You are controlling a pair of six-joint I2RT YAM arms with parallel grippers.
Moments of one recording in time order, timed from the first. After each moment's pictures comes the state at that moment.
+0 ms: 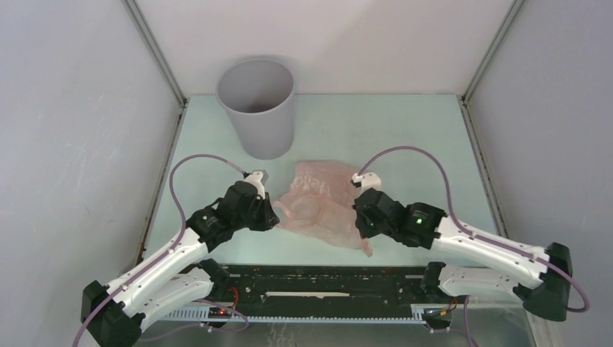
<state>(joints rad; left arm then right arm) -0.66 0.82 0.60 -0.55 0.01 -0.58 1.07 1.05 0.83 -0.72 0.28 0.57</state>
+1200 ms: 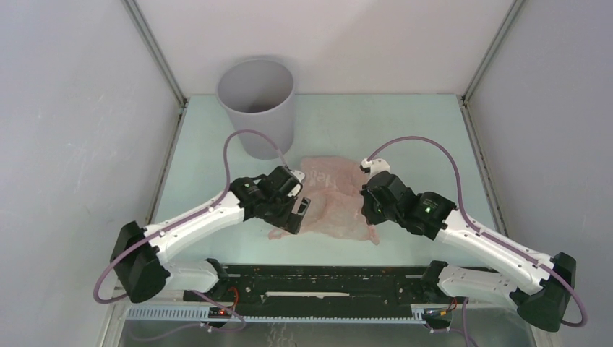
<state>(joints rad) -0.83 1.25 0.97 -0.86 -0.05 -0.38 0.89 1.01 0.91 -0.74 0.23 0.47</state>
